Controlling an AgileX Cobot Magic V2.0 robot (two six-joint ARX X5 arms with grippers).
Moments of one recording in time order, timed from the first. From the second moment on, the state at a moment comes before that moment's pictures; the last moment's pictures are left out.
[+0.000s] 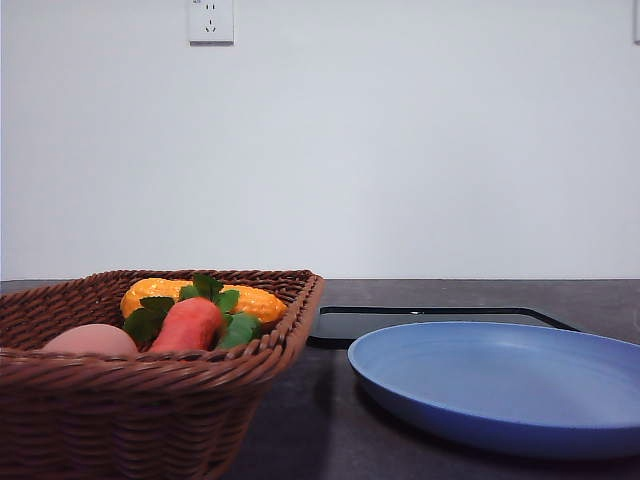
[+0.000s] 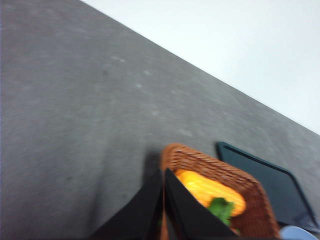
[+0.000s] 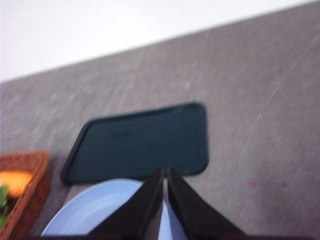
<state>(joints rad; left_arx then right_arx) 0.04 0.34 0.37 -0.29 0.29 -0.47 0.05 0.36 0.48 -0.47 -0.21 0.32</state>
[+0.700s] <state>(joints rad) -0.15 0.84 0.70 -0.59 0.50 -0.22 0.05 0.90 0.54 -0.62 -0.39 0.31</state>
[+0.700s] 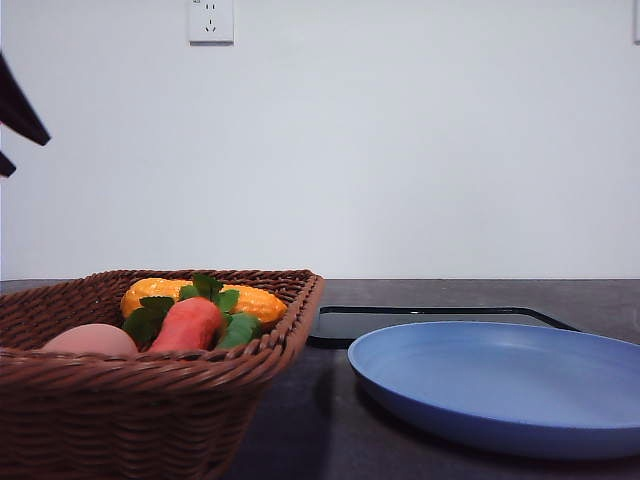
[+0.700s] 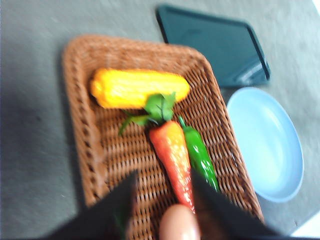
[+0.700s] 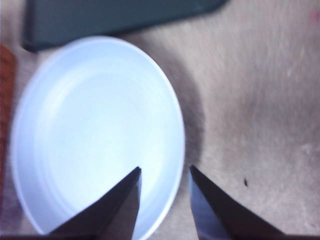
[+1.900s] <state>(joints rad) -0.20 0.85 0.70 -0.60 0.50 -0.22 0.03 1.19 0.54 -0.41 -0.52 0.30</state>
